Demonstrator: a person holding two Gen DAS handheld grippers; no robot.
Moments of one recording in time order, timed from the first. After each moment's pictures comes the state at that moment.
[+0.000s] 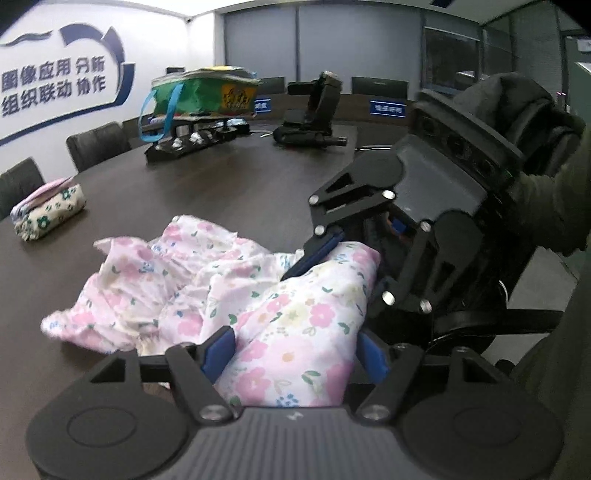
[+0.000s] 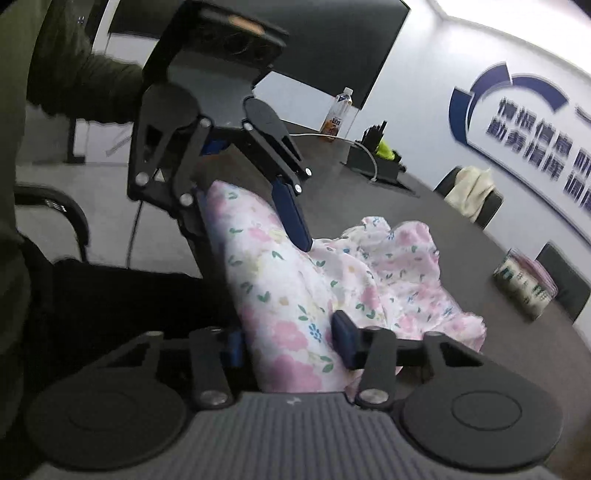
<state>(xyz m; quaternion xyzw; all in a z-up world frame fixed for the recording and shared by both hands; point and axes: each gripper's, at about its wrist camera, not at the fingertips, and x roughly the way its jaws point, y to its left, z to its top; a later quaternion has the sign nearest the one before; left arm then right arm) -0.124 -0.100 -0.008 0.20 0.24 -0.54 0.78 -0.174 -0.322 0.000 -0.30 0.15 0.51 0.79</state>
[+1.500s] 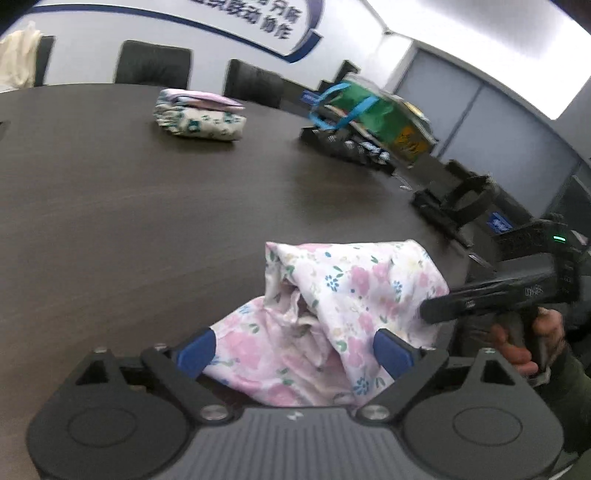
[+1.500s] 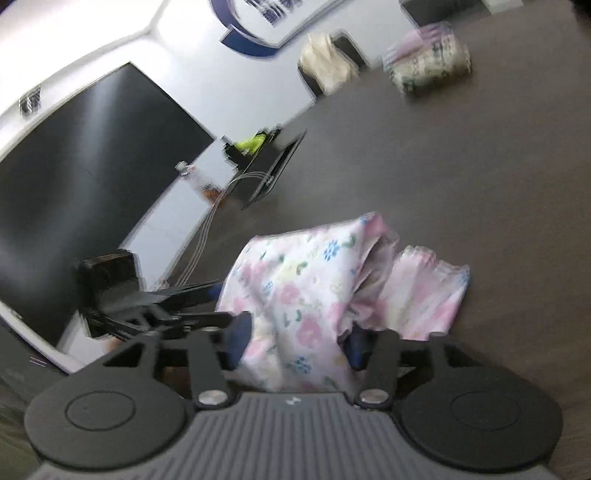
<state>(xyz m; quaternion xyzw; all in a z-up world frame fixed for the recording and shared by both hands) -0.029 -0.026 0.011 -0.07 0.37 -0.36 0.85 -0.047 -0.367 0.023 0.18 0.37 0.38 0.83</state>
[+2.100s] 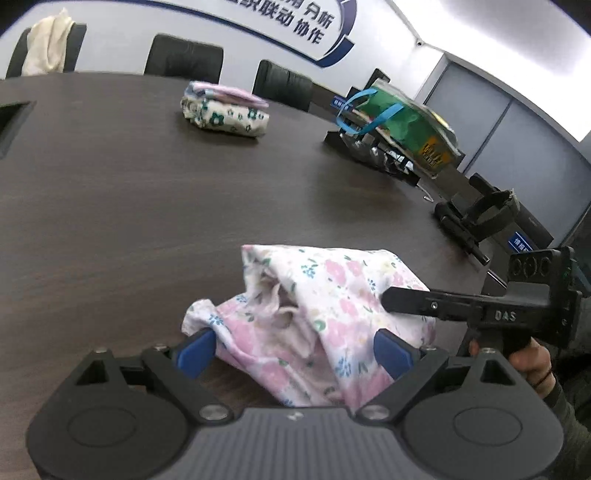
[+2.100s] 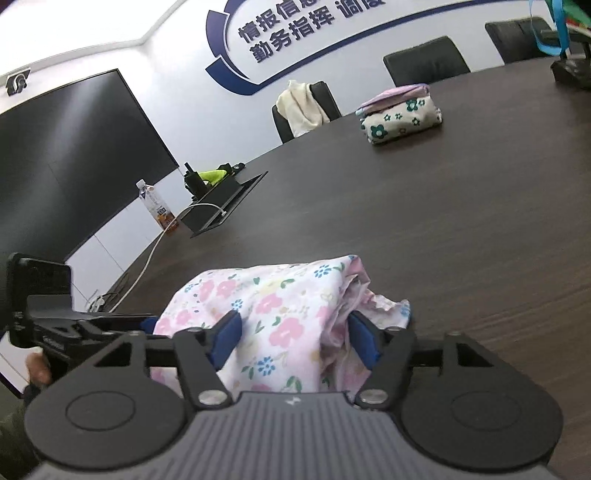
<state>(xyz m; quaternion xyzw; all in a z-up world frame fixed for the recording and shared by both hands) -0.027 -0.050 -0.003 -0.10 0.39 -0.33 0.85 -0.043 -0.345 -0.001 0.17 0.33 0.33 0.87</state>
